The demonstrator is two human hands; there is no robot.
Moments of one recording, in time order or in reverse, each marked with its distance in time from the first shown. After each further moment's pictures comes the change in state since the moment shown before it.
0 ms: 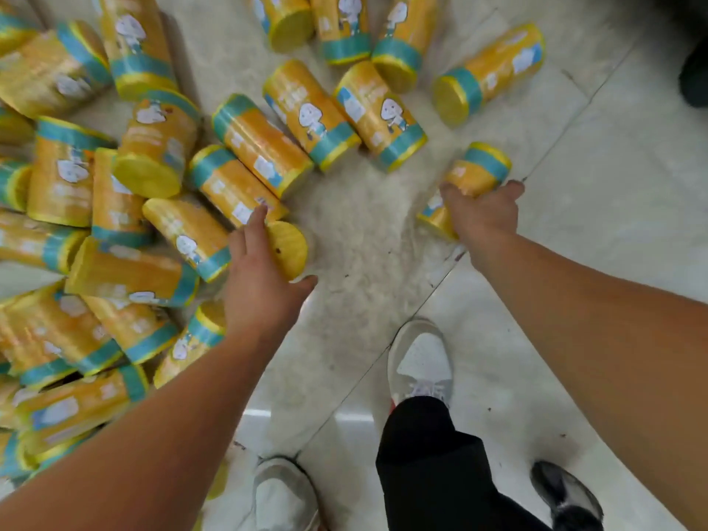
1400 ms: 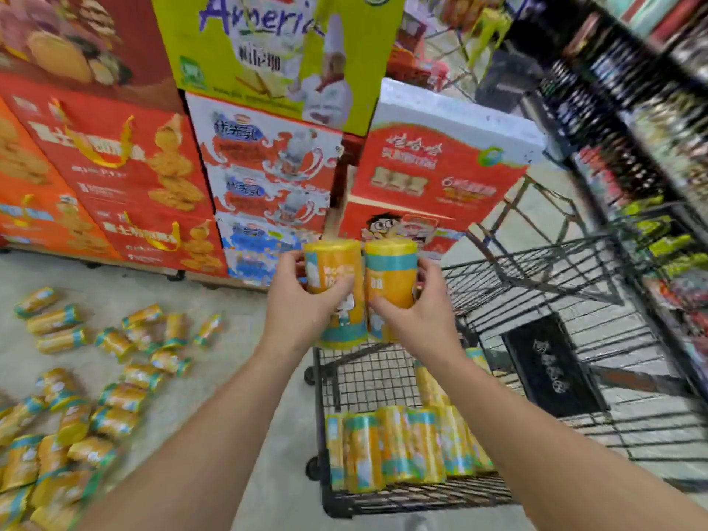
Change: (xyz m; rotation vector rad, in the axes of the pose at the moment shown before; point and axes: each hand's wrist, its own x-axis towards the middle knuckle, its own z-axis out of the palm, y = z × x) left_hand -0.607 0.504 -0.270 -0.664 -0.347 0.692; right_hand -0.519 0.079 -0.723 0.379 0.477 -0.519
